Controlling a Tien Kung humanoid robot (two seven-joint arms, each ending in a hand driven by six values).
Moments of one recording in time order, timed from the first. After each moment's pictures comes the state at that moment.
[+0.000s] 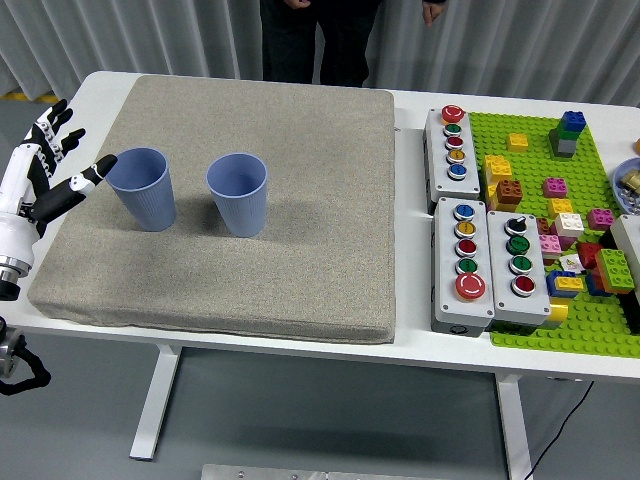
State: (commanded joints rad) left arm -0.02 0.25 -1.60 -1.42 1.39 -0.02 -0.25; right arm 0.14 -0.06 1.11 0.18 -0.62 0.07 -0.22
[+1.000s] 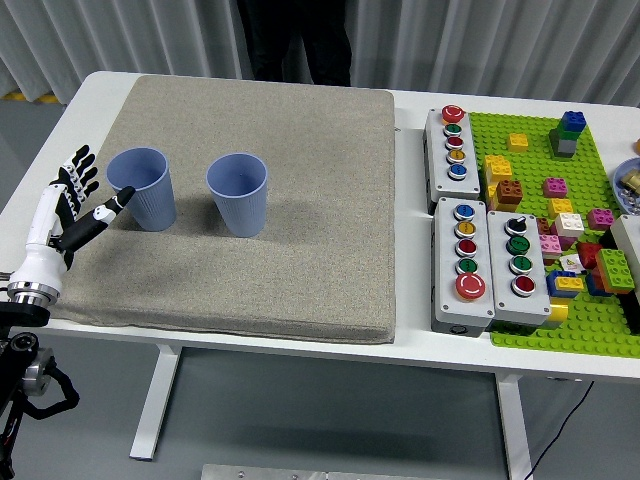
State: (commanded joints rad) left arm -0.03 0.17 -1.55 -1.27 1.33 0.01 -0.29; right arm 0.16 -0.05 1.11 0.18 -0.61 0.07 -0.22
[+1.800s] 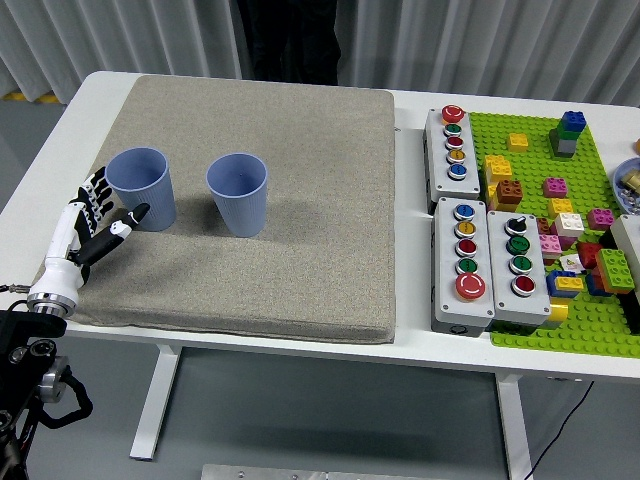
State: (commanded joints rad) left arm -0.06 0.15 -1.52 -1.17 1.32 0.01 -0.30; right arm 0.15 -0.05 1.10 0.18 -0.61 0.07 -0.23
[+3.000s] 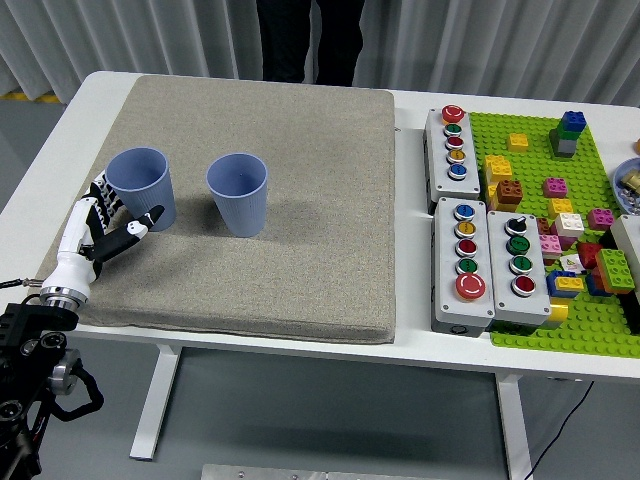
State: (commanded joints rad) left arm -0.10 0.13 -1.51 -1.14 1.31 -0.01 -0.31; right arm 0.16 -0.05 1.11 0.18 -0.60 0.07 -0.22
